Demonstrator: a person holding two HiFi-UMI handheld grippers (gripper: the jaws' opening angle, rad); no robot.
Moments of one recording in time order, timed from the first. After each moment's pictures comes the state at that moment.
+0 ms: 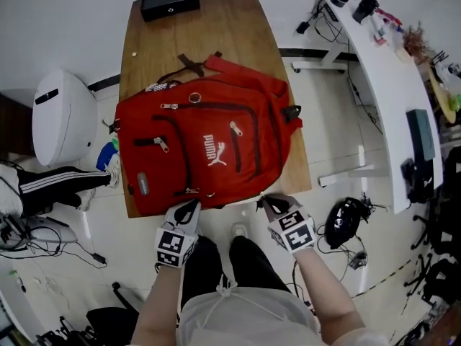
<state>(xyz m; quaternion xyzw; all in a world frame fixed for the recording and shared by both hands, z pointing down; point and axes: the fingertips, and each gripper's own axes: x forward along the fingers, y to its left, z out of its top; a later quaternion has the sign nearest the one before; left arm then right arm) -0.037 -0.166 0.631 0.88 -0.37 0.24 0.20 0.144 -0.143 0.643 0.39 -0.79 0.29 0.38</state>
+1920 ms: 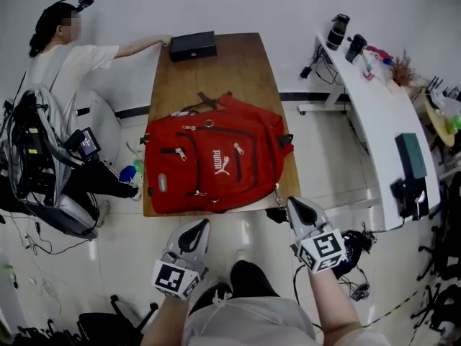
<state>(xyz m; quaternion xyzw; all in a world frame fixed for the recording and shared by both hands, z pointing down) -0.005 -0.101 0.429 0.90 -0.42 0.05 0.11 0.196 -0.143 0.450 0.49 -0.85 0.12 0.12</state>
